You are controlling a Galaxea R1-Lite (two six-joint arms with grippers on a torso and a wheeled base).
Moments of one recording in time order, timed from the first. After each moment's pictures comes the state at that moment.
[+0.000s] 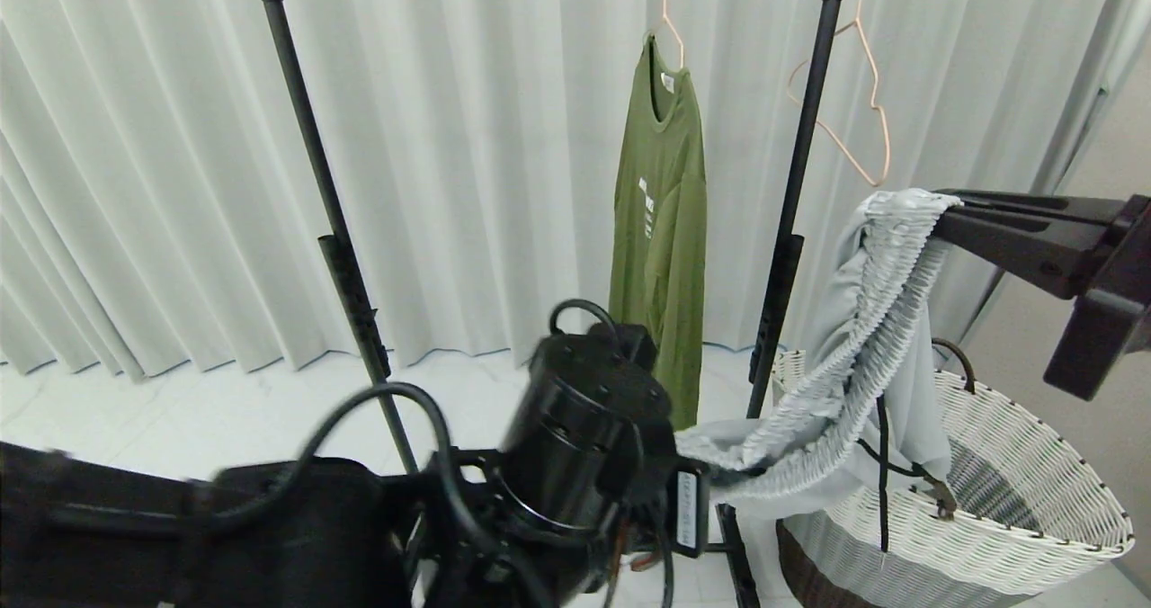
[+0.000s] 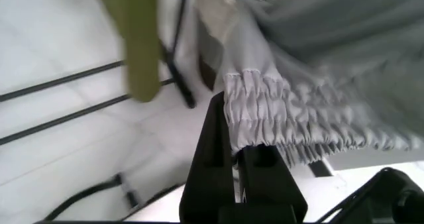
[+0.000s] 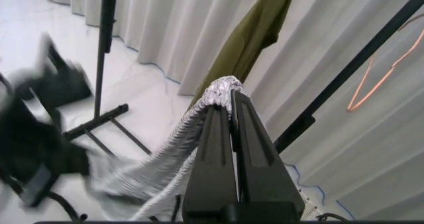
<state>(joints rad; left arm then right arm) -0.98 1.76 -0.94 -0.28 0.26 -0.43 0.96 1.17 -0.94 -0.24 -0.30 -0.33</state>
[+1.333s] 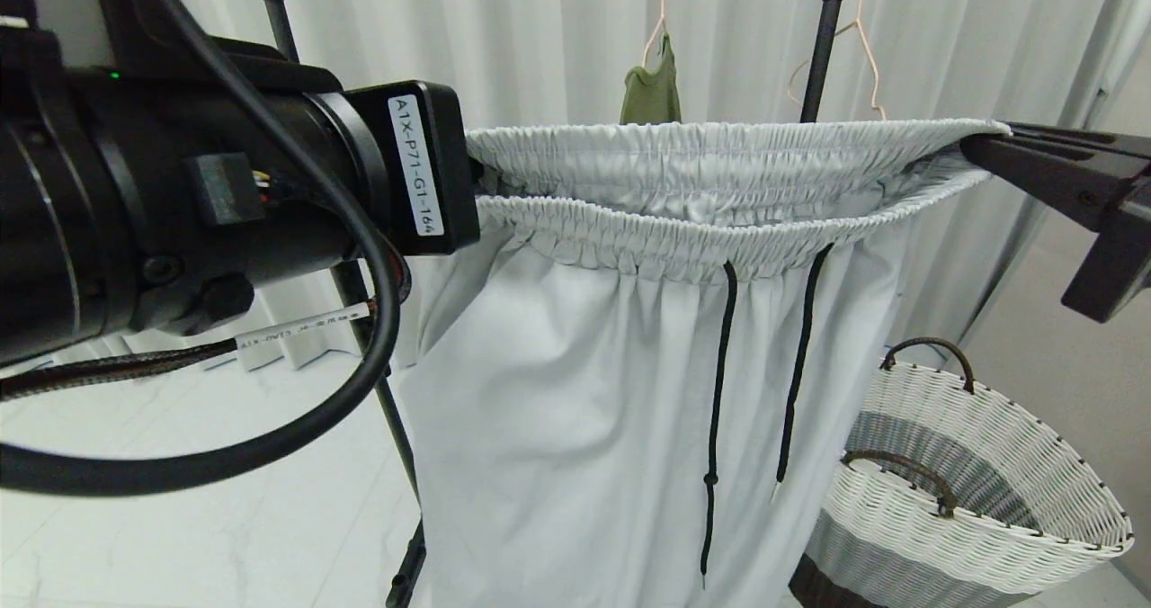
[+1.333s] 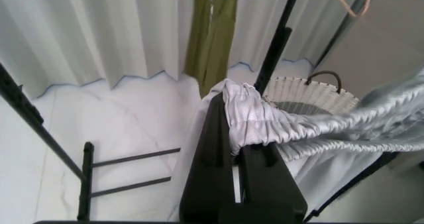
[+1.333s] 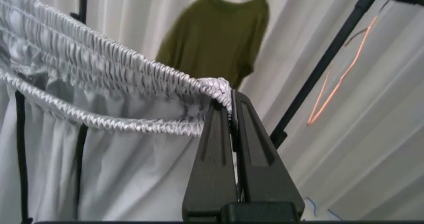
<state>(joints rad) -0.96 1.41 -1.37 0.20 0.59 -0.24 0.88 1.17 -0.93 -0.38 -0.30 -0.33</state>
